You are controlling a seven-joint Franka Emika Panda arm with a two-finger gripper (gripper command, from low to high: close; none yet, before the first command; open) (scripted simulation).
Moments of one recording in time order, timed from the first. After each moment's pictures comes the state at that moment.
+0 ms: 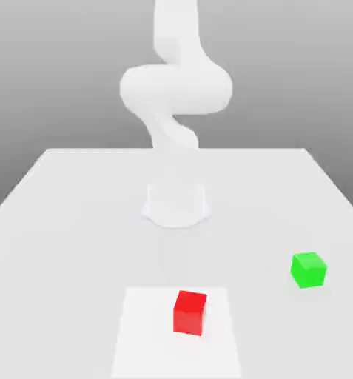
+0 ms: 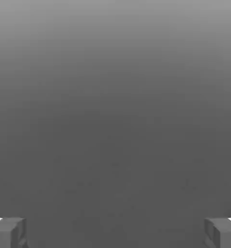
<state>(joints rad) 0.00 -0.71 0.00 -2.35 0.02 2.35 0.82</state>
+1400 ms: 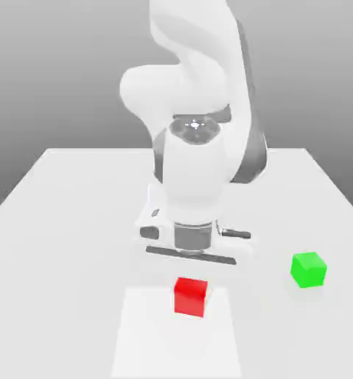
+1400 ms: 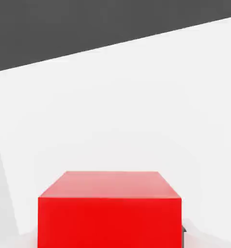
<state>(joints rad) 0.11 0.02 0.09 -2.75 0.01 2.77 1.08</state>
